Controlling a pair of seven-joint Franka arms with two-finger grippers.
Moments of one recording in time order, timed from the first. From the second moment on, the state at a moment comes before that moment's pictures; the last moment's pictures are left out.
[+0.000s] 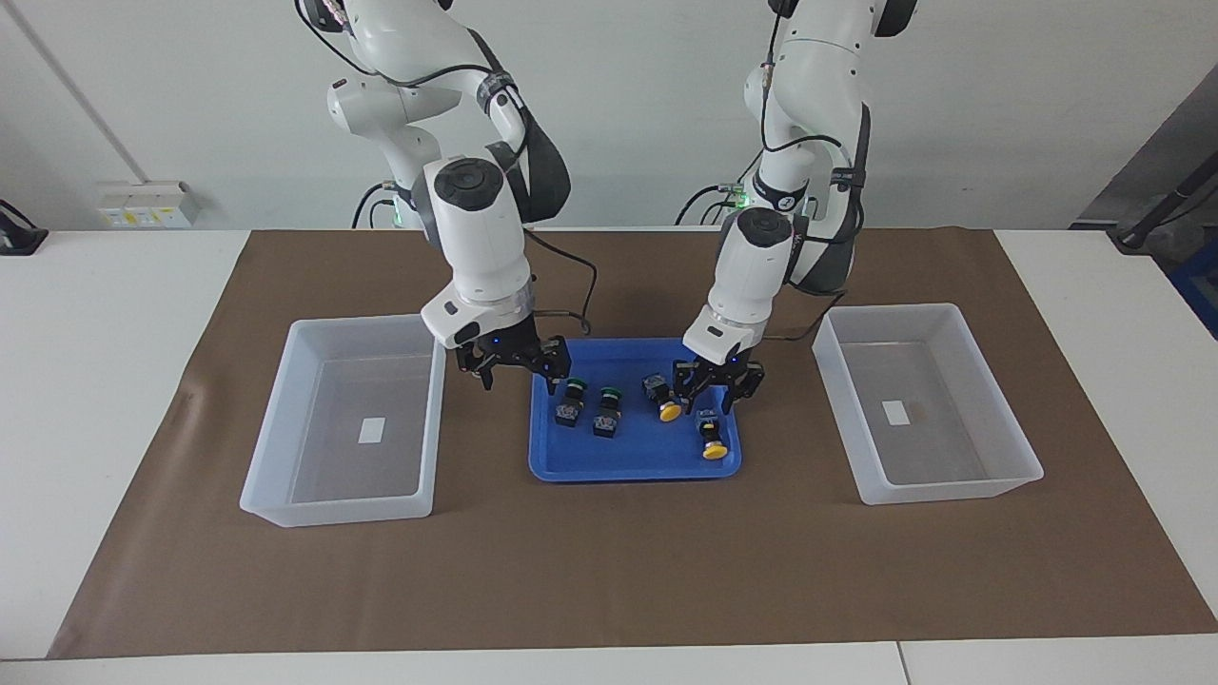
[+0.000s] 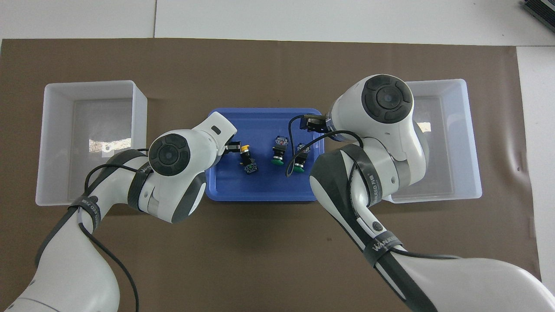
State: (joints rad) left arm -0.48 0.29 0.00 -2.06 0.00 2.60 -0.45; right arm 0.47 0.33 -0.06 -1.69 0.03 2.14 0.56
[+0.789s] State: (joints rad) left arm -0.46 0.21 0.03 -2.01 0.00 2.48 -0.46; right arm 0.54 0.39 -0.06 -1.78 0.03 2.28 0.58
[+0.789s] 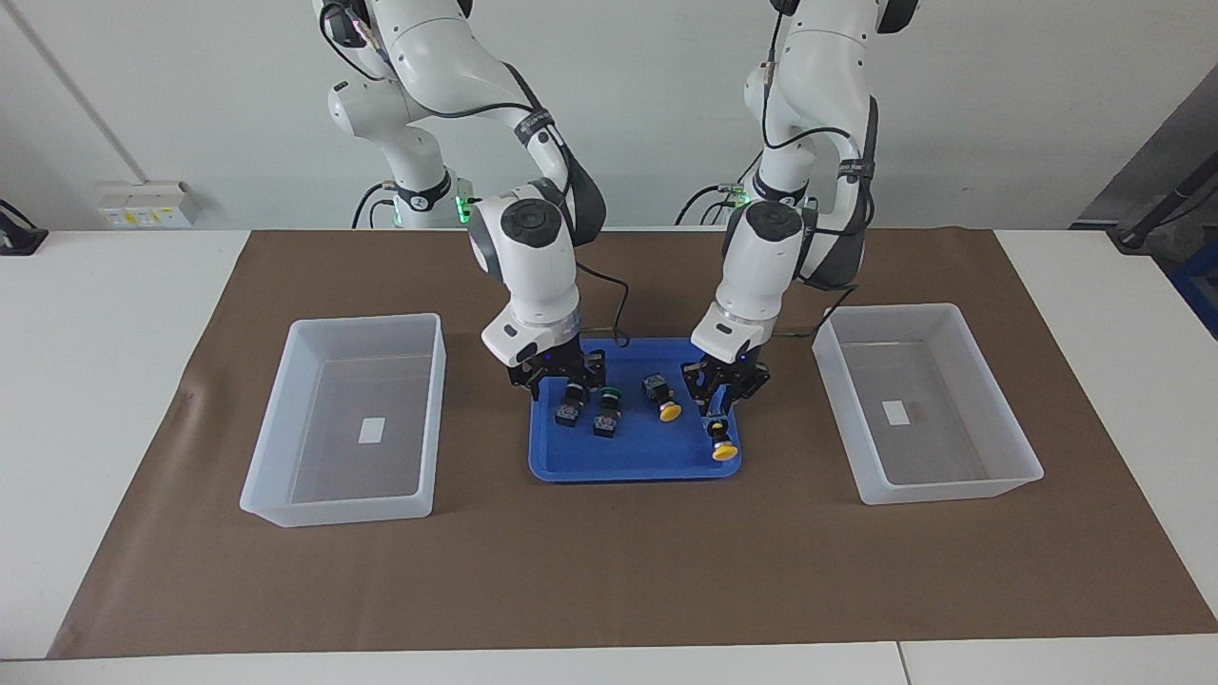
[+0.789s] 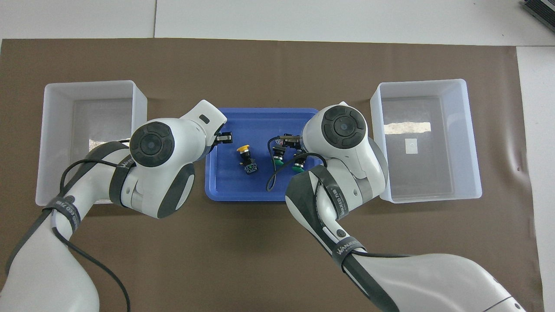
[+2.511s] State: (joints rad) left arm 0.02 0.27 0.02 -2.02 -0.14 2.53 0.24; right arm 0.56 0.34 -0.08 -1.80 0.03 2.25 0.64
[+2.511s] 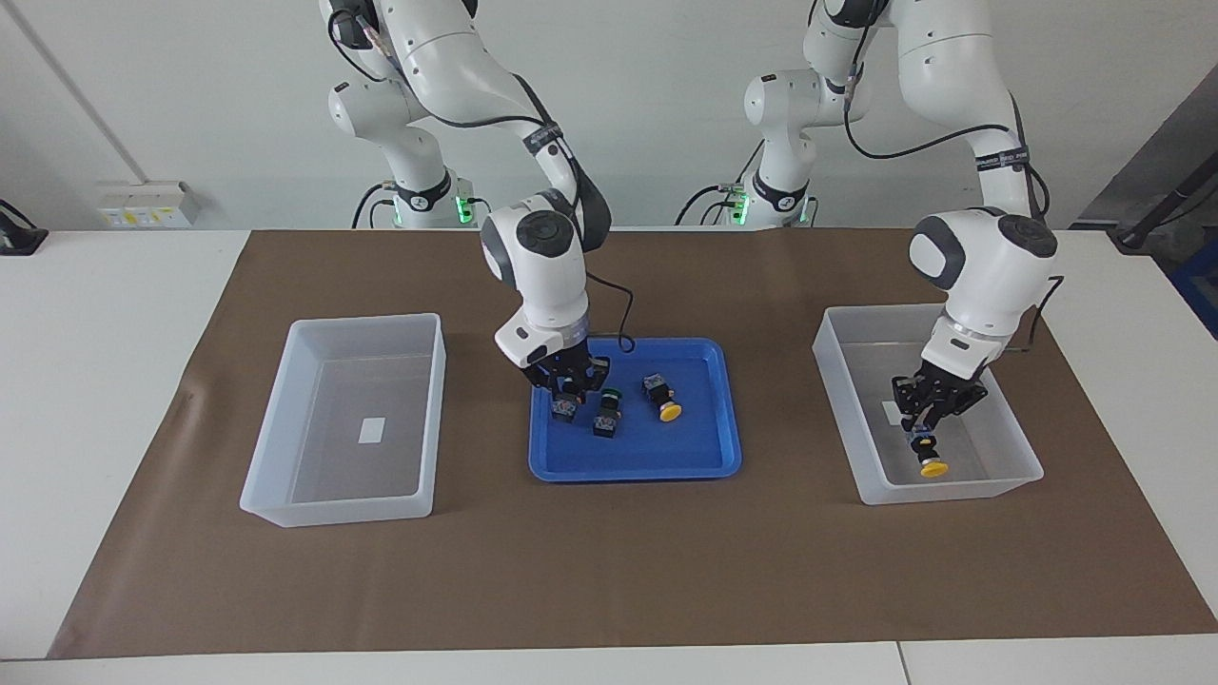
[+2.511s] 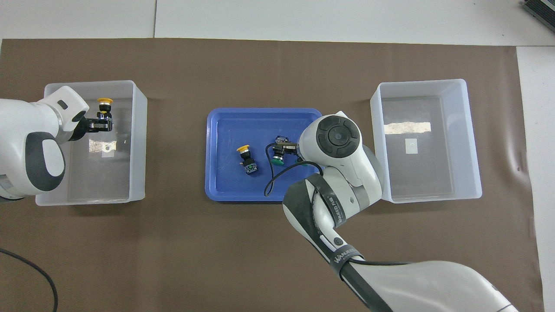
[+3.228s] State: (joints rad) left arm 0.02 0.30 0.01 -1.92 -0.15 2.52 0.24; right arm 0.17 0.19 -0.09 -1.77 0.03 2.09 0.18
